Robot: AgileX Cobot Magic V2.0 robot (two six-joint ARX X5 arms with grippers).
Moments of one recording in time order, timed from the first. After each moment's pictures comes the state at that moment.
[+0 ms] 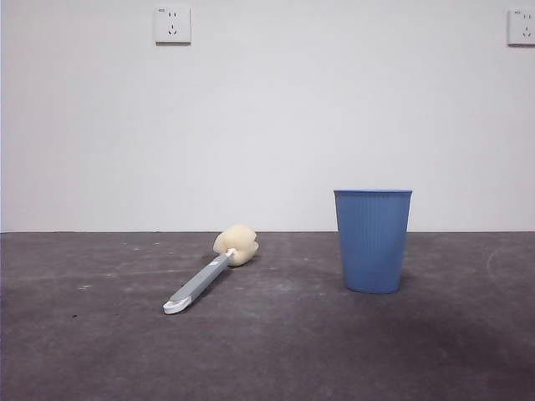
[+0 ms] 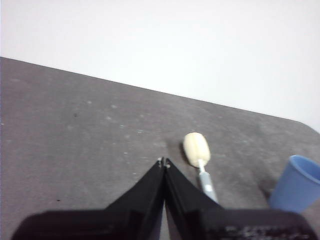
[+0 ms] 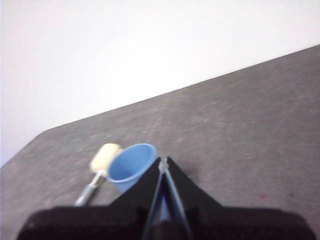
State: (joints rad) left arm 0.09 0.08 0.27 -0.26 0.33 -0.31; right arm 0.00 0.10 0.24 -0.18 -0.26 0.33
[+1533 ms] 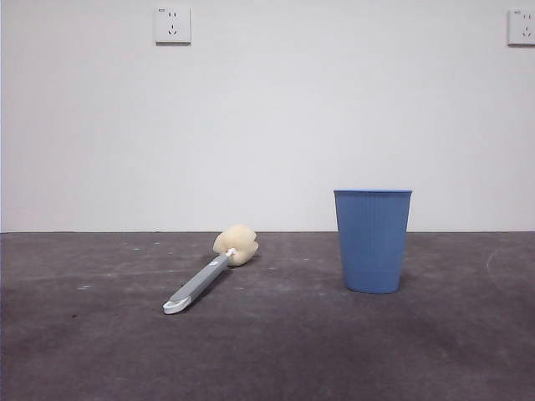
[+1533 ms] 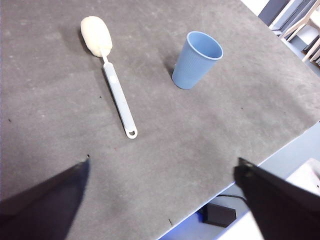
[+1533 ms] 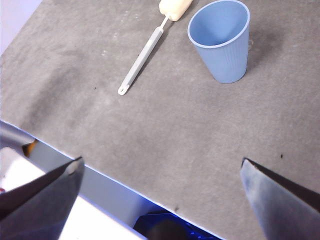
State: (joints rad) left arm 0.07 0.51 0.78 -0.97 0.70 0.07; right arm 0.09 0.60 0.85 -1.01 -0.55 -0.02
